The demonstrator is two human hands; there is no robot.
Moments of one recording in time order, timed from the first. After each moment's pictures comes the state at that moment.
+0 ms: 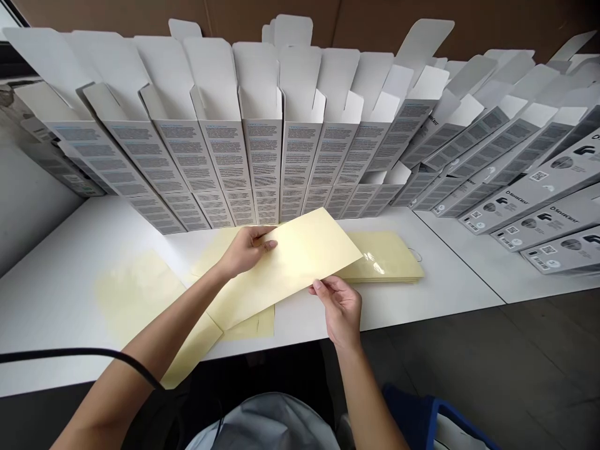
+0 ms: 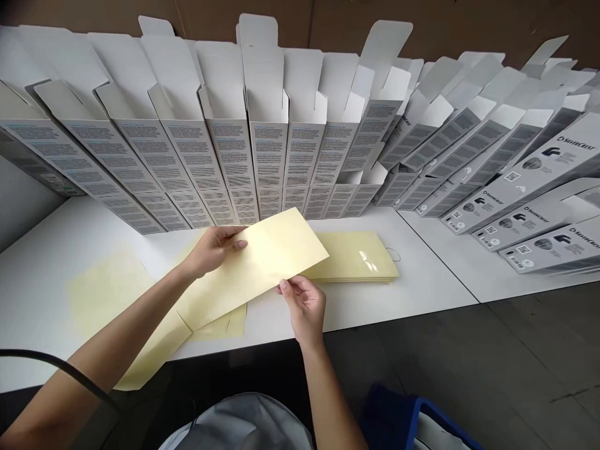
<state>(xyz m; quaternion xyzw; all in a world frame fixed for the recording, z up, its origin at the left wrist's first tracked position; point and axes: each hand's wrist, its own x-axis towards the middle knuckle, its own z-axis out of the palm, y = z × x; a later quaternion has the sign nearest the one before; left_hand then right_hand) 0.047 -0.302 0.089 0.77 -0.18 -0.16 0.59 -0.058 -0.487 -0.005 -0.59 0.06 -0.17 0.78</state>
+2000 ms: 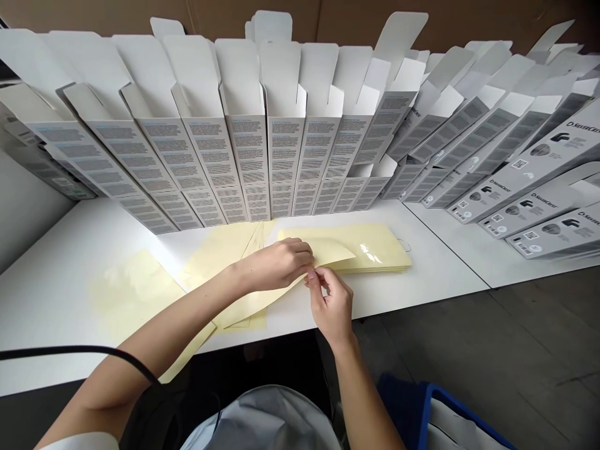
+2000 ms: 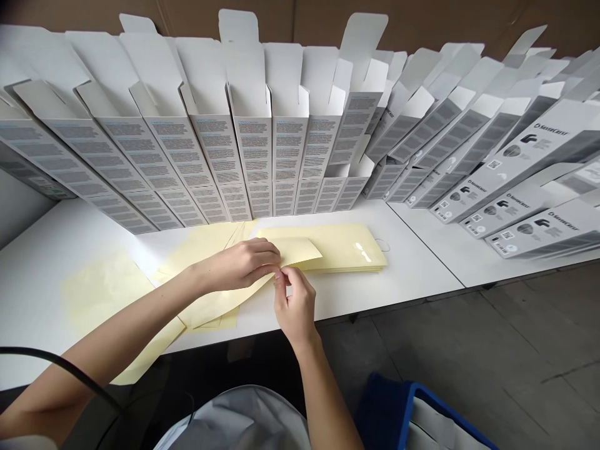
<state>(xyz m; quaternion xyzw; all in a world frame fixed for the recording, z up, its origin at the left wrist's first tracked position) 0.026 -0.357 0.097 0.77 -0.60 0.03 0.19 -0.069 -0.495 0.013 -0.80 -0.03 -0.31 0.51</state>
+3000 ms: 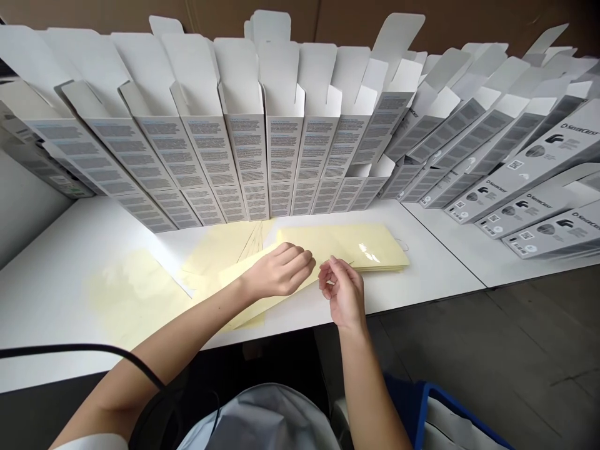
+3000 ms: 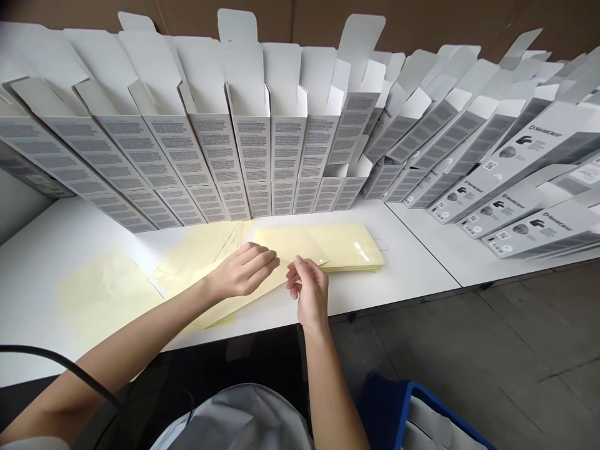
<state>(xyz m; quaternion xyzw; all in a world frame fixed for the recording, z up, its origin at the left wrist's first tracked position) 0.015 -0.364 0.066 0.66 -0.60 0.44 0.09 -0.058 -0.515 0.025 -0.51 0.16 -0.10 0.84</state>
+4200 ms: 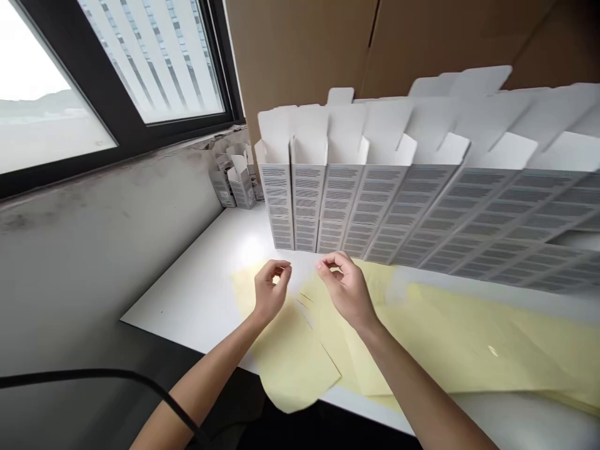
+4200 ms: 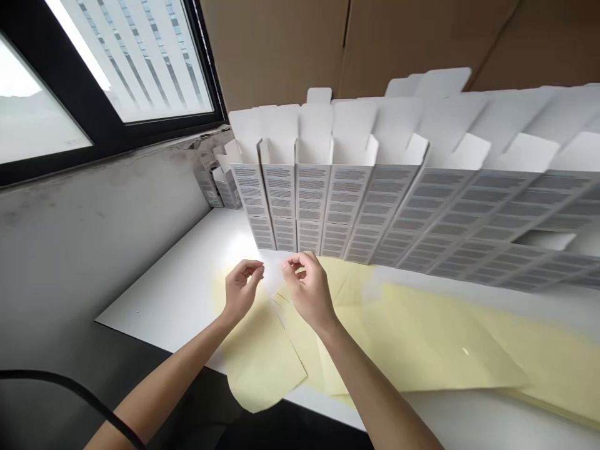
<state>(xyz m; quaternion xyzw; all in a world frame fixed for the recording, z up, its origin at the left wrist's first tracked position) 0.019 -0.123 0.031 0.77 -0.03 0.33 0.54 0.038 -0.291 0.081 -0.72 -0.19 -0.08 0.67</state>
